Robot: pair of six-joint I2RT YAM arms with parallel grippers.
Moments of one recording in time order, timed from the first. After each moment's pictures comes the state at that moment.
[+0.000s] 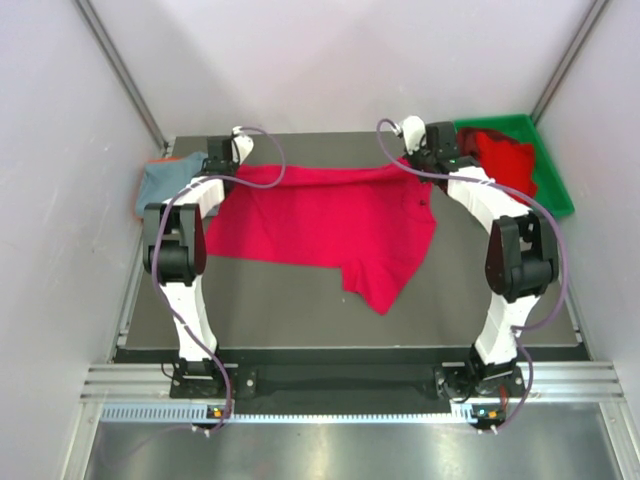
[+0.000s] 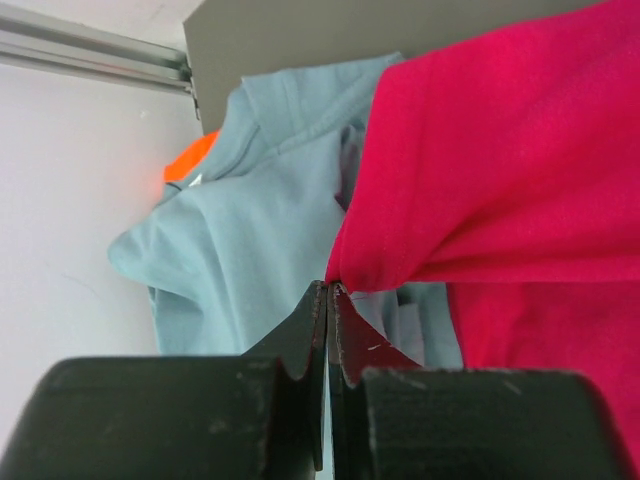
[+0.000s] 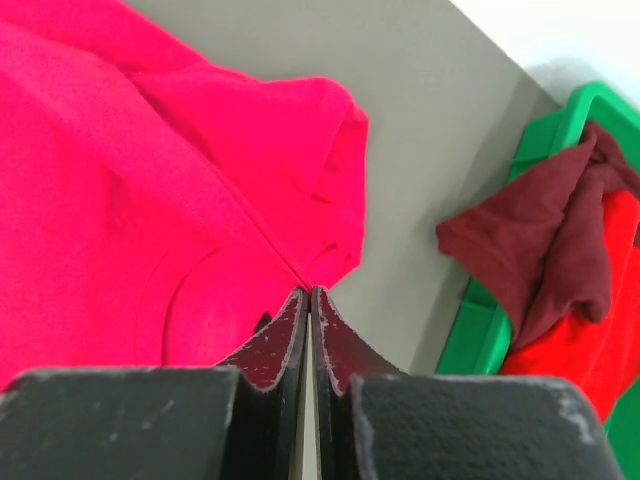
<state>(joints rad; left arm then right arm) -0.03 2.08 1.50 0.00 -0.34 0.65 0.24 1.90 1.52 -0.26 0.01 -0.47</state>
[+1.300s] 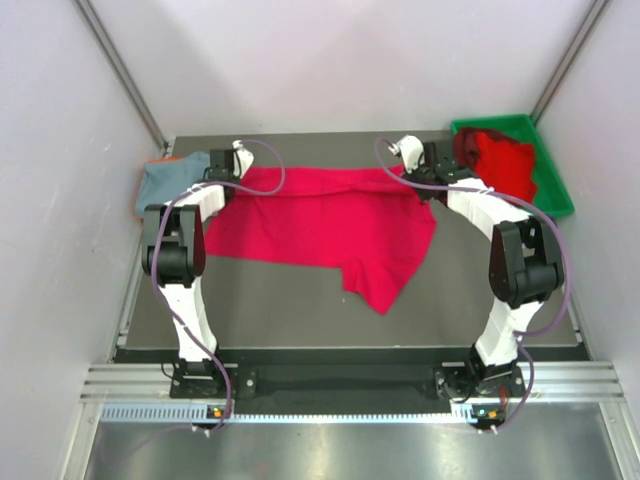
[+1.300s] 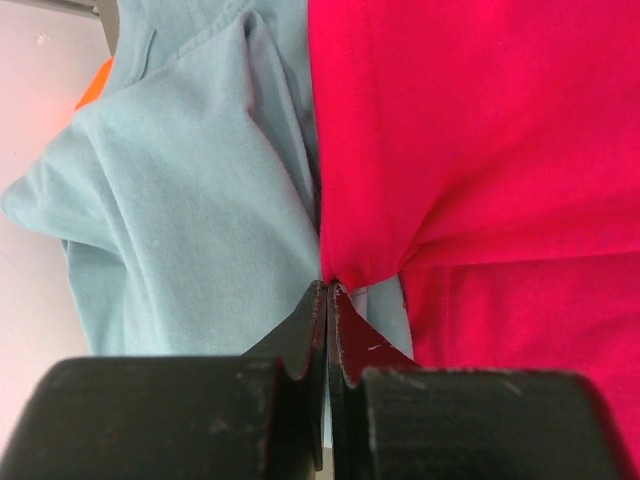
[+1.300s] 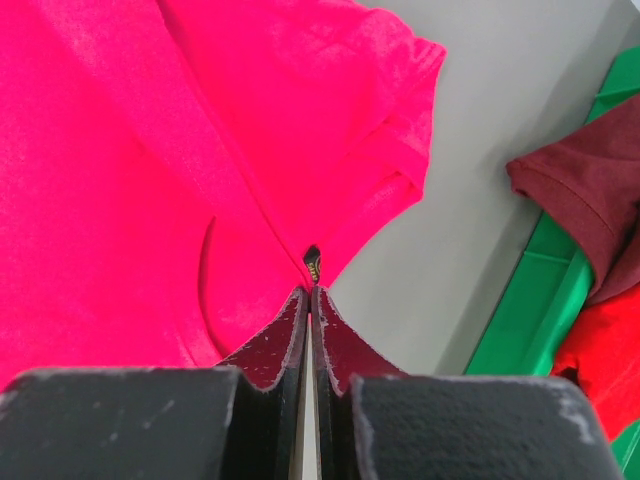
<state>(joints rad) -0.03 2.06 1.42 -0.09 -0.33 0.58 0.25 1.83 1.36 -0.28 0.01 -0.48</state>
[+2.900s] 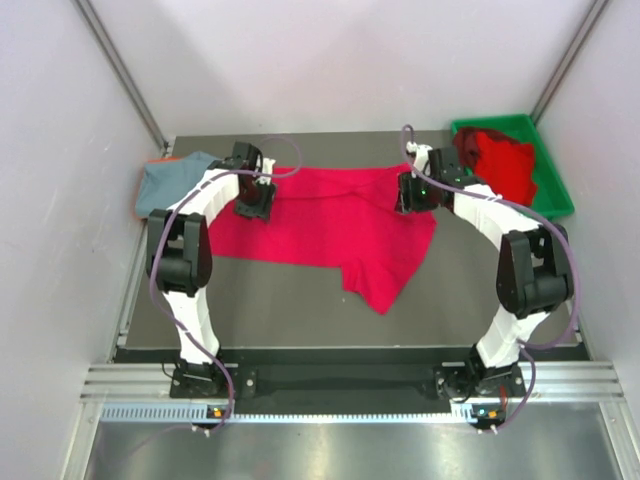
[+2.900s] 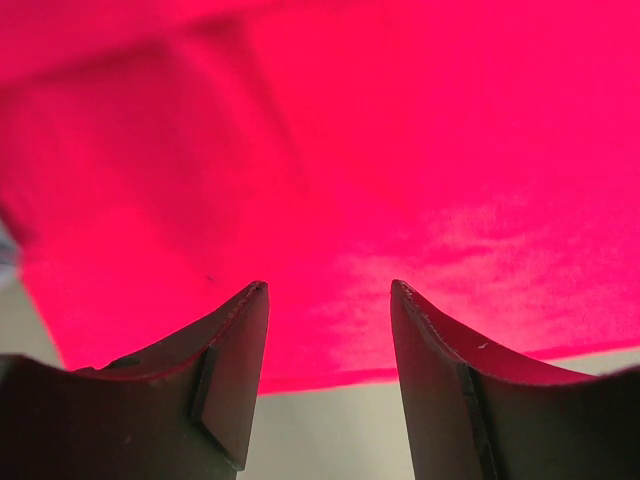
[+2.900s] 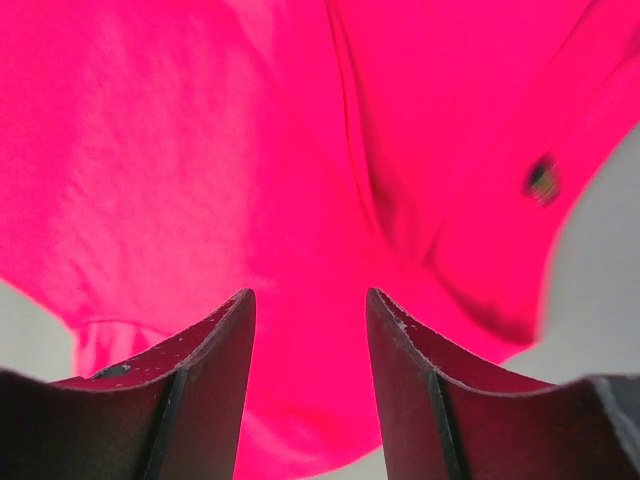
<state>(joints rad) -0.17 1.98 1.56 -0.73 0.06 0.08 0.24 1.74 1.29 -0.37 -0.24 0.01</state>
